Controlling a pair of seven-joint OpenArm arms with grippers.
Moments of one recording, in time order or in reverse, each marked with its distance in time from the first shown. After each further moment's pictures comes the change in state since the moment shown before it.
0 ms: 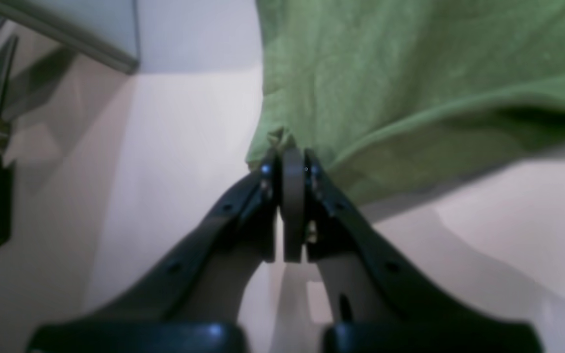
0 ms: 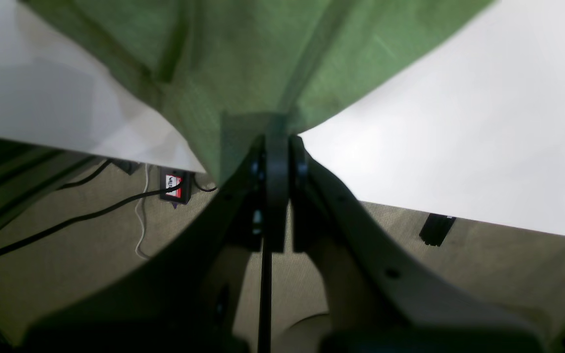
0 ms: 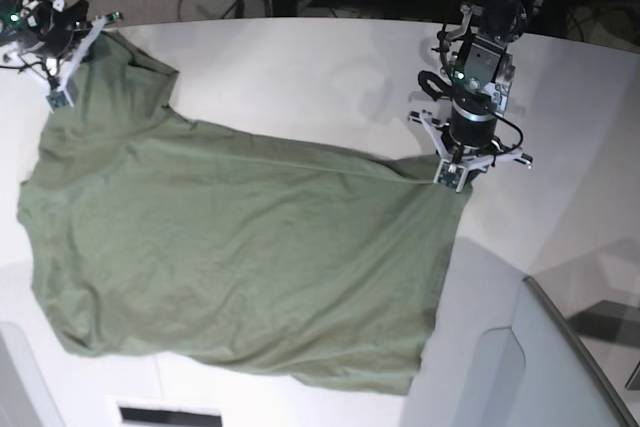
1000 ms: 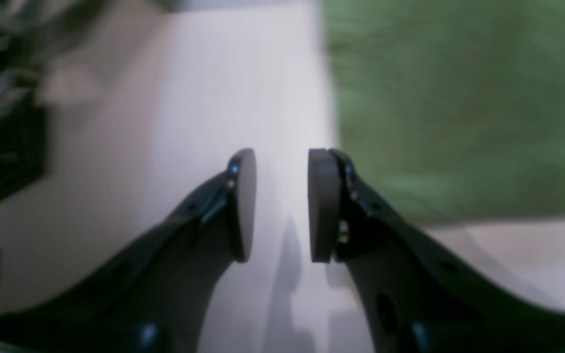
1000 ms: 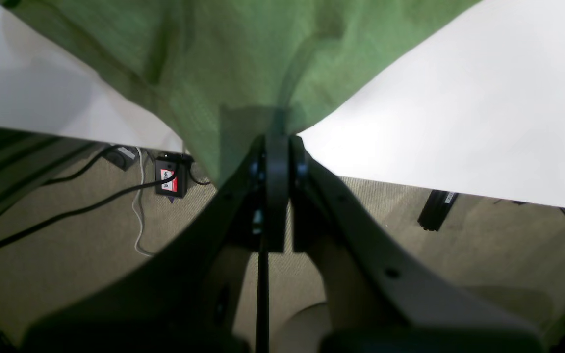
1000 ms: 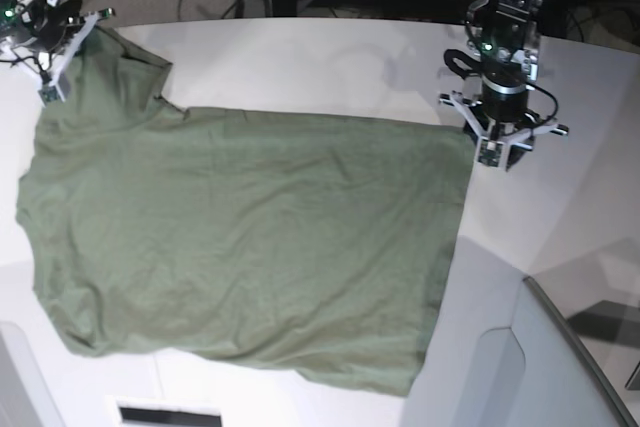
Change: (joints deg) left arm 9.6 -0.7 -8.7 12.2 -0.4 0.4 1.3; right arm -0.6 0.0 1.6 0.0 -0.1 0.0 -0.7
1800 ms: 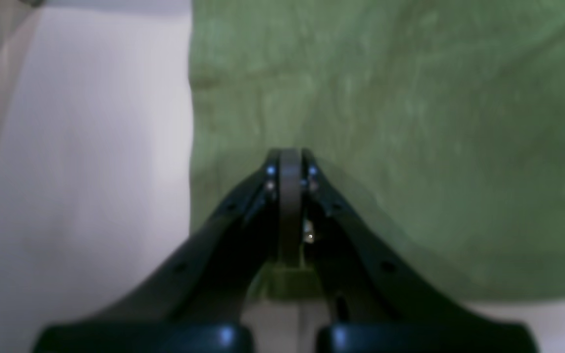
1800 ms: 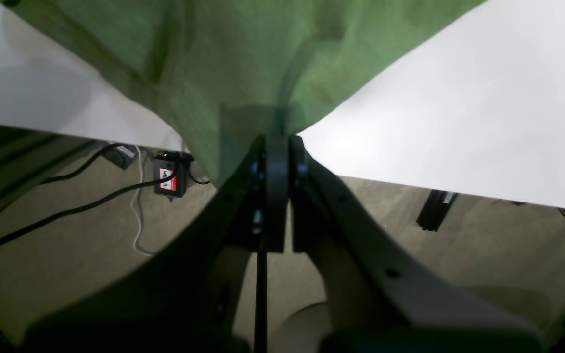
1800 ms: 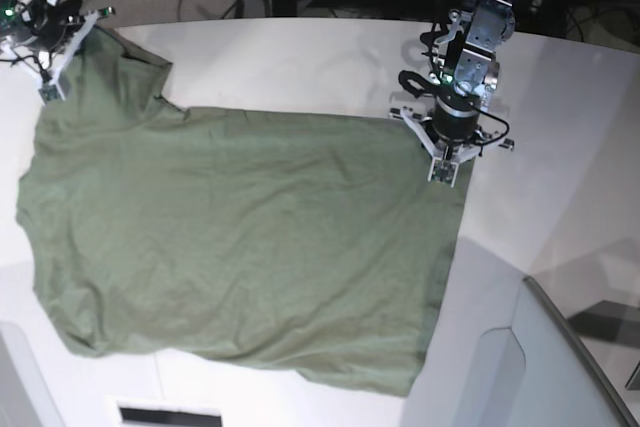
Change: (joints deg) left arm -11.3 3.0 9.8 -17.7 -10.2 -0.2 -1.5; right arm -0.8 0.1 0.0 0.2 -0.2 0.2 0.2
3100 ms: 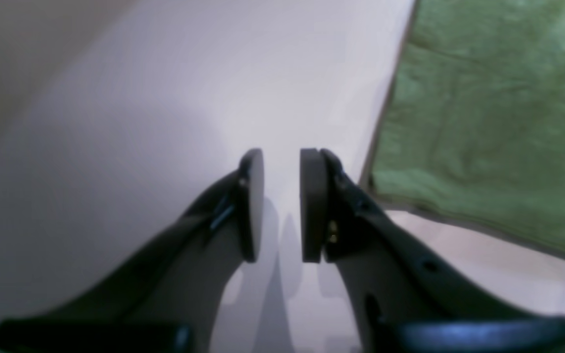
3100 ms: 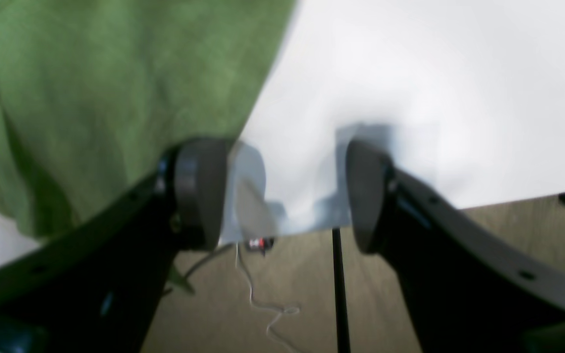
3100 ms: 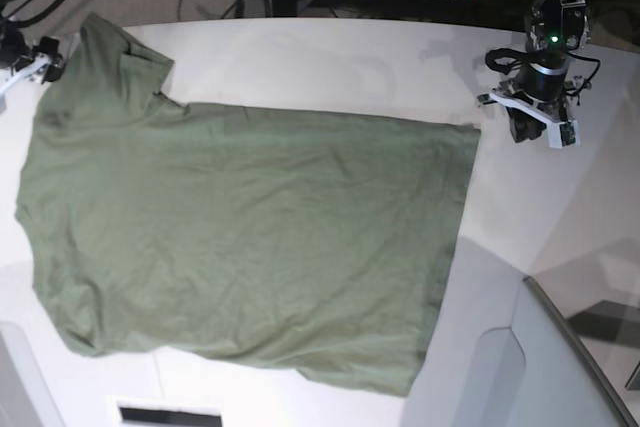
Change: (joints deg) left arm 15.1 -3.5 -24.4 14.9 -25.1 -9.3 0.6; right arm 16.5 3.5 21.6 -22.9 8.9 1.3 -2.1
